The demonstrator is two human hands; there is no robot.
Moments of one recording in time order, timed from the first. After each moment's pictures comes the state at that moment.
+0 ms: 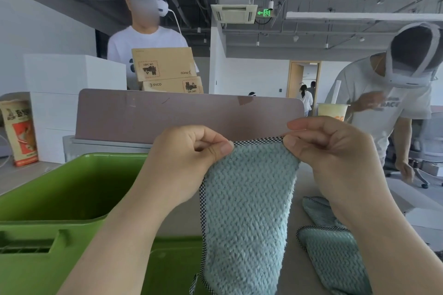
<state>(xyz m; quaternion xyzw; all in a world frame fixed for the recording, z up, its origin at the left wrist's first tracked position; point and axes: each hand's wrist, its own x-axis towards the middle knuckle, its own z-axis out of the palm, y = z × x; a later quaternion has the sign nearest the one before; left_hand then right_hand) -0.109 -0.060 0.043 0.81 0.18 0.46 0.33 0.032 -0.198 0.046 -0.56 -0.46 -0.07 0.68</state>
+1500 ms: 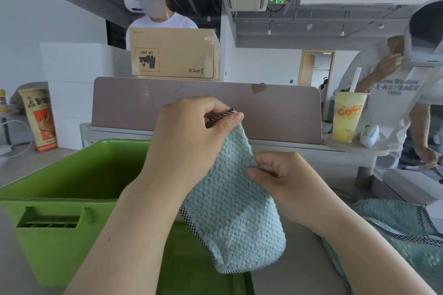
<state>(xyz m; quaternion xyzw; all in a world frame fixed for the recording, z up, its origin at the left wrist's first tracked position) -0.119 -0.061 0.049 0.81 0.17 0.55 0.13 0.028 -0.150 -0.005 -0.68 -0.58 0.02 0.45</state>
